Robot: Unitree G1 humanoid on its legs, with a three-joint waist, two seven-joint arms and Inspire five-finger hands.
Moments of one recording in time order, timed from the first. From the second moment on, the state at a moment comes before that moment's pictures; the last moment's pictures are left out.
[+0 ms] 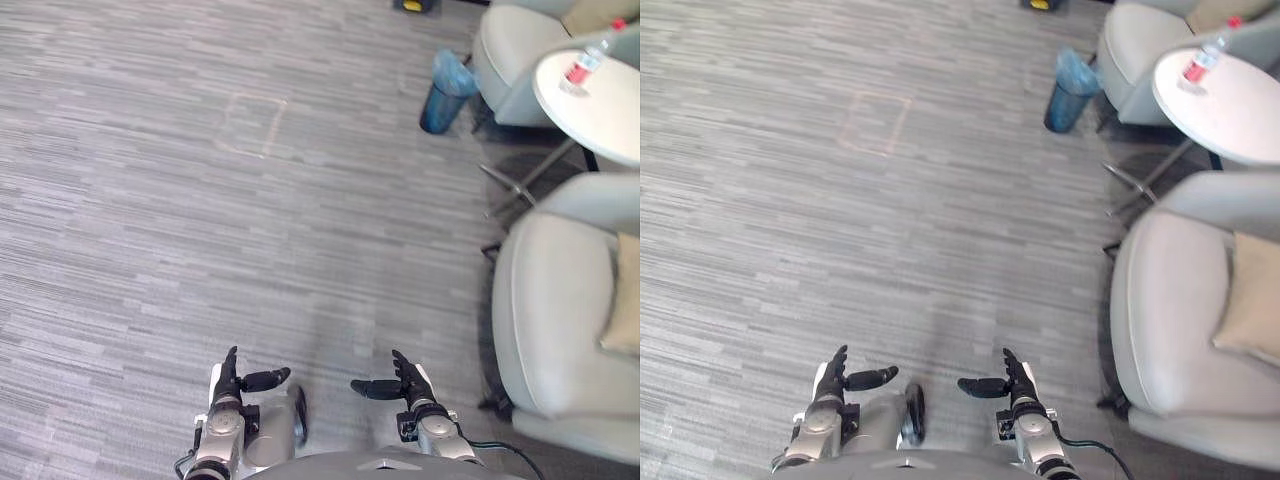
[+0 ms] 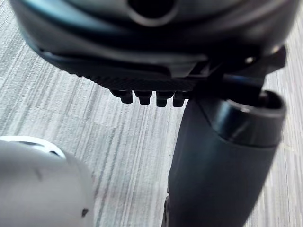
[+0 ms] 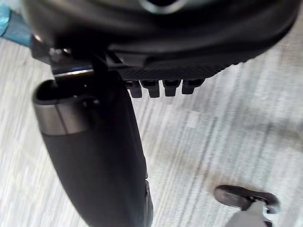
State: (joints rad) left arm 0.06 0.09 0.04 0.90 0.03 -0.09 0.22; right arm 0.00 -0.02 0.11 0.93 -0.07 -0.08 -0.11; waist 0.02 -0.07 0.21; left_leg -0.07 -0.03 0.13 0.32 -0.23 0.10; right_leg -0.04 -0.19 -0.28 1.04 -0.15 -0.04
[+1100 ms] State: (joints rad) left arm 0.07 0.10 0.01 0.90 0.04 -0.08 0.21; right arm 0.04 0.03 0.14 0.86 -0.08 -0.07 -0.11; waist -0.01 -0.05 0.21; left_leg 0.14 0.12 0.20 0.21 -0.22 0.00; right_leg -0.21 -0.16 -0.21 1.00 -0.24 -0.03
